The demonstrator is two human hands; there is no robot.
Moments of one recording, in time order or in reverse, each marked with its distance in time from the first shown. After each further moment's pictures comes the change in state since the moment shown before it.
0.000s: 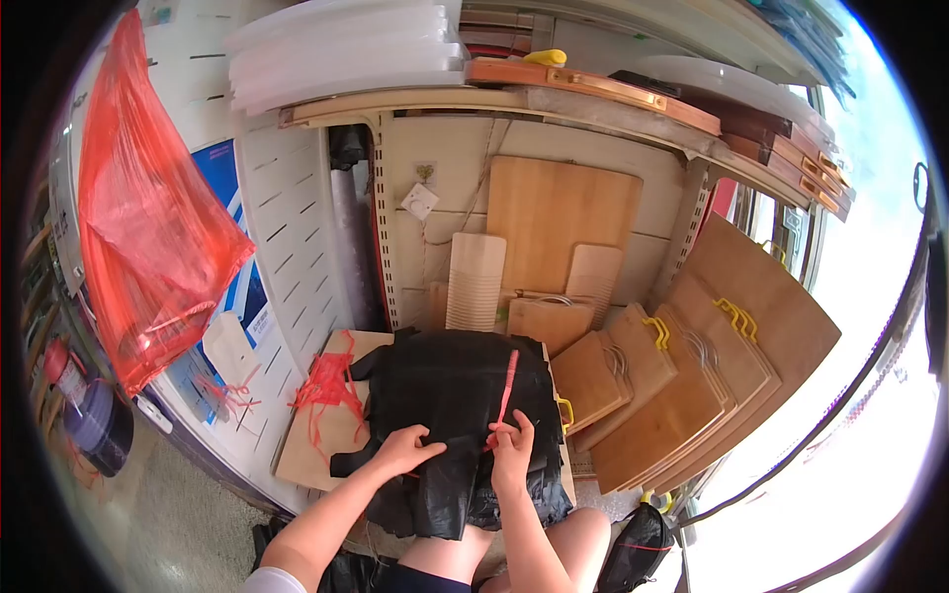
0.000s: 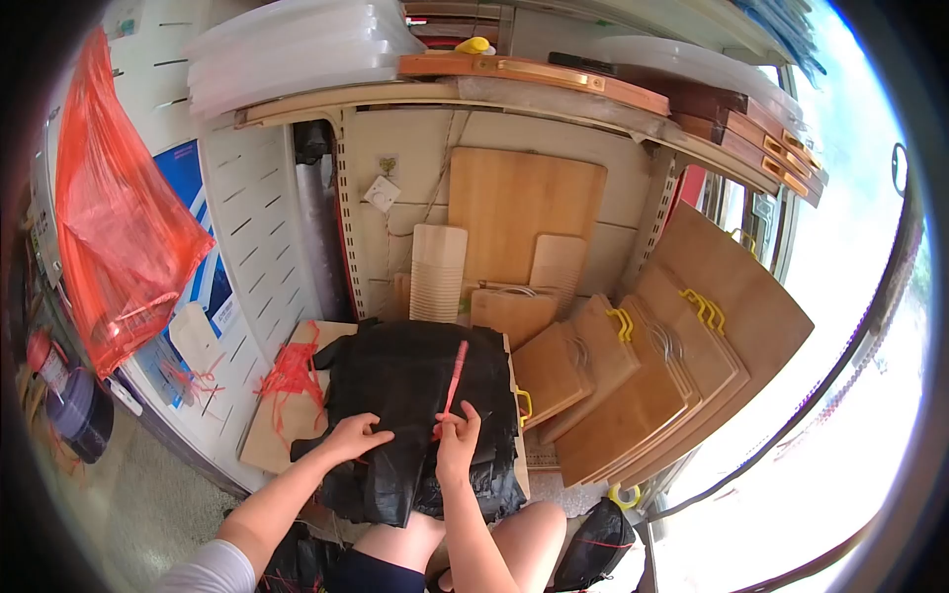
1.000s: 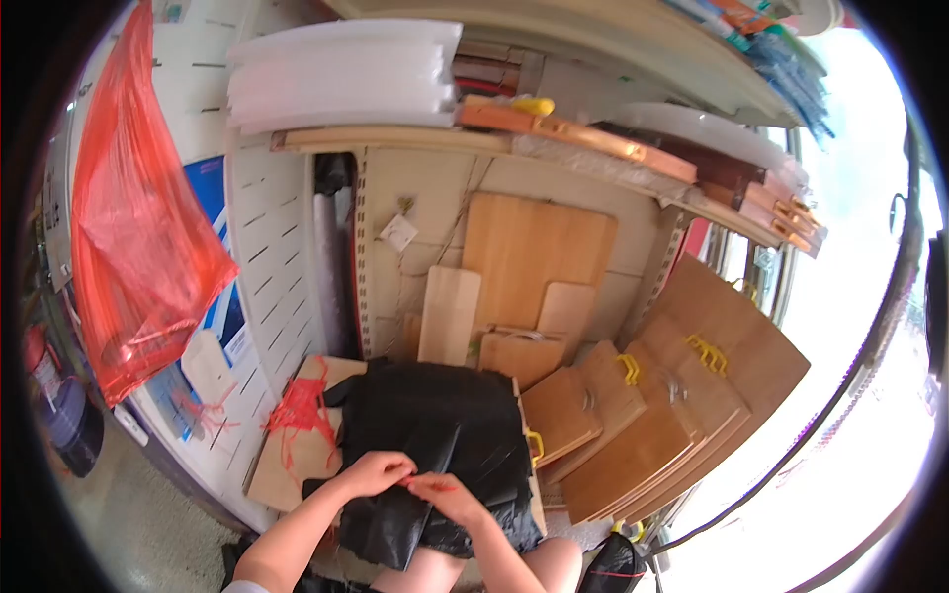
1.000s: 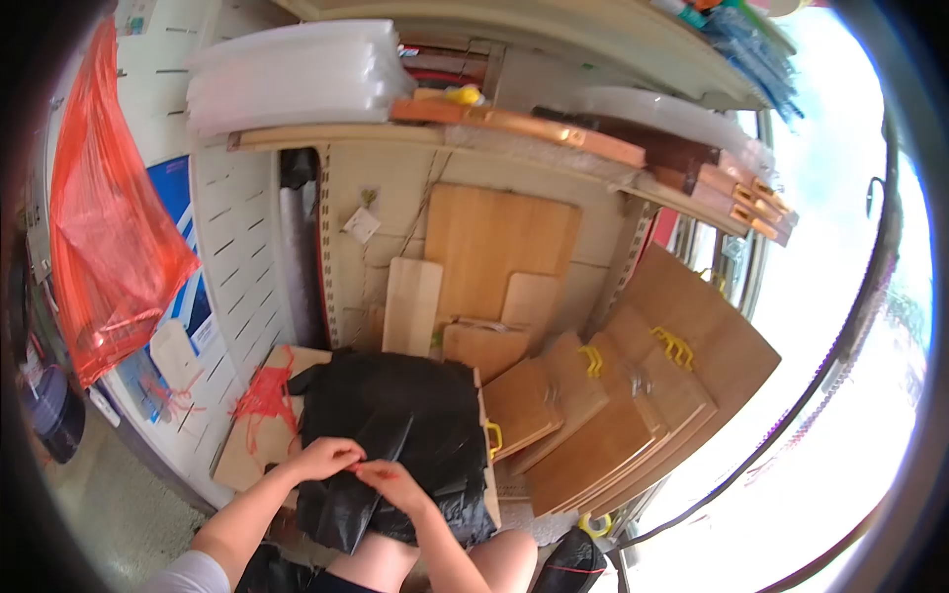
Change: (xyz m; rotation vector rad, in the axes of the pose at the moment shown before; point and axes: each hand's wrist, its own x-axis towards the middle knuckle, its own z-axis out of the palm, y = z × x) left_hand 0.004 0.017 -0.021 -0.040 -0.200 0.274; right_hand -0.004 0.015 0.000 -0.474 -0.833 0.263
